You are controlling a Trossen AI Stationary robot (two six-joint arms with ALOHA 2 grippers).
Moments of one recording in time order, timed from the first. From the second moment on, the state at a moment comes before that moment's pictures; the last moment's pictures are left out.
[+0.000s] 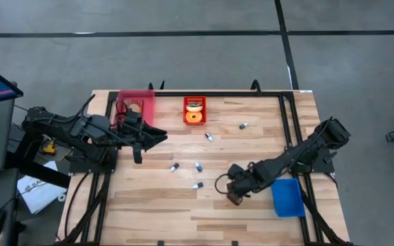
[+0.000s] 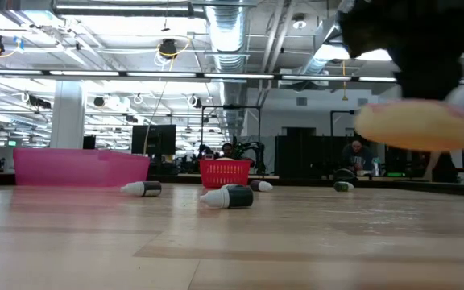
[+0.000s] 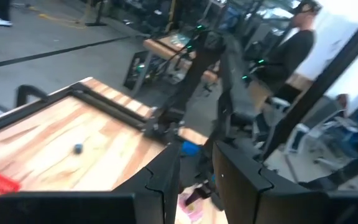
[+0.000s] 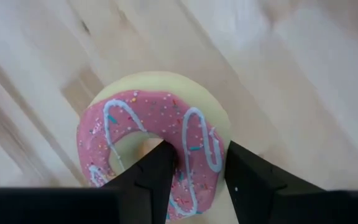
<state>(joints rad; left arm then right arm) -0.32 0.98 1.13 -0.27 -0.48 -0.51 0.48 1.66 1.14 -0.84 0.15 1.12</state>
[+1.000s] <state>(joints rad) -0.22 0.98 1.13 -0.62 -0.66 -0.52 -0.32 1.89 1.66 -0.81 0.08 0.43</state>
